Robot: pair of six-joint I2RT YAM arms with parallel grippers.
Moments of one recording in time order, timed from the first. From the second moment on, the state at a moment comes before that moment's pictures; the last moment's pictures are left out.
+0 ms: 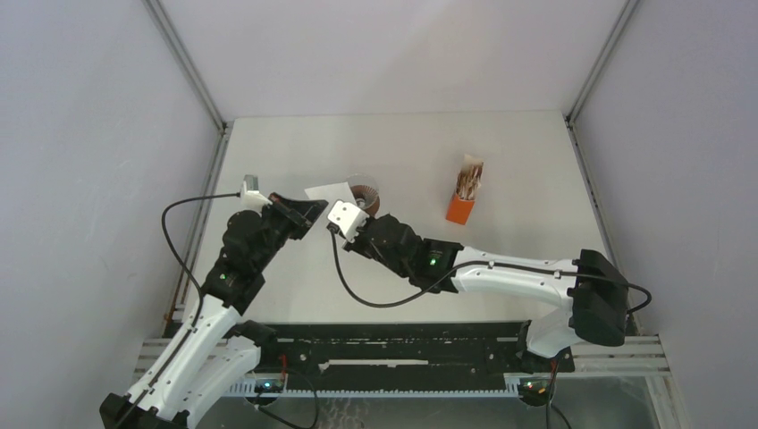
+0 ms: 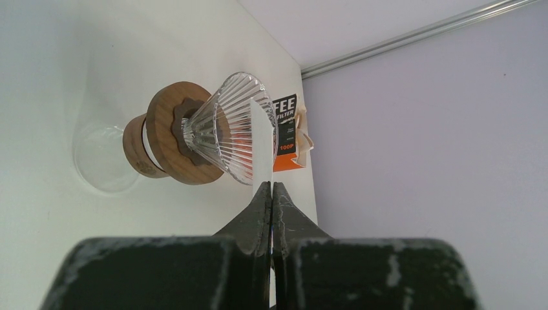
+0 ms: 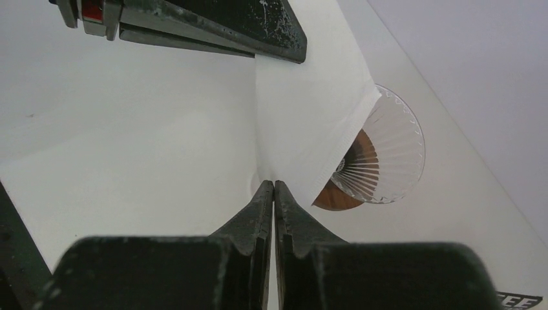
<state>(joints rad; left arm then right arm) -0.39 0.68 0.60 -0.07 0.05 -1.06 1.19 1.48 1.09 0.05 0.37 -0.29</state>
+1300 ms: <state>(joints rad) -0.40 0.65 0.80 -0.26 -0.03 -0.81 1.01 1.47 1.42 -0.26 0.21 -0.01</state>
